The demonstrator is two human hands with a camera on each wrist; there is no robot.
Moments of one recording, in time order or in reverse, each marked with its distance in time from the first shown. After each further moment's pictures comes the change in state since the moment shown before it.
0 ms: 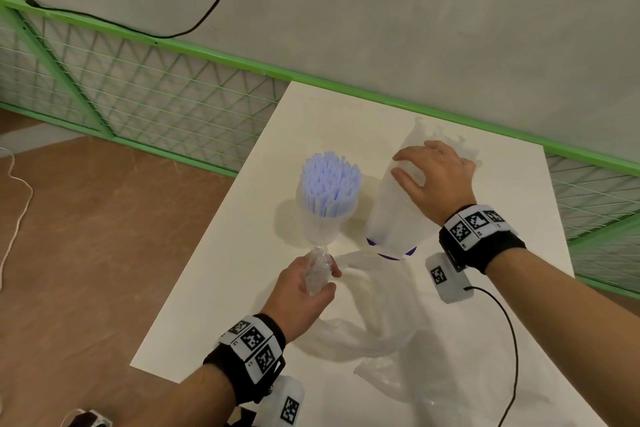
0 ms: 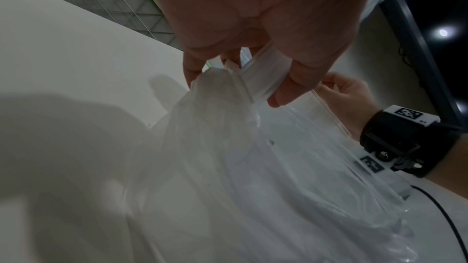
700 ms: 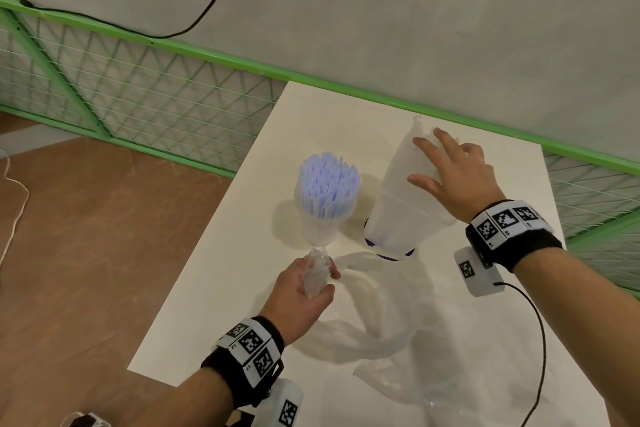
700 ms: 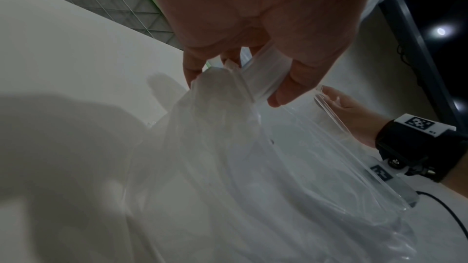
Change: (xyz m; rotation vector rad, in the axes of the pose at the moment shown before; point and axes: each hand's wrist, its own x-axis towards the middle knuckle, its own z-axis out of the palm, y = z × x) left_hand 0.001 0.000 0.000 -0.014 -0.007 0.014; right_hand 0.003 0.028 -0.024 -0.238 -0.329 0.141
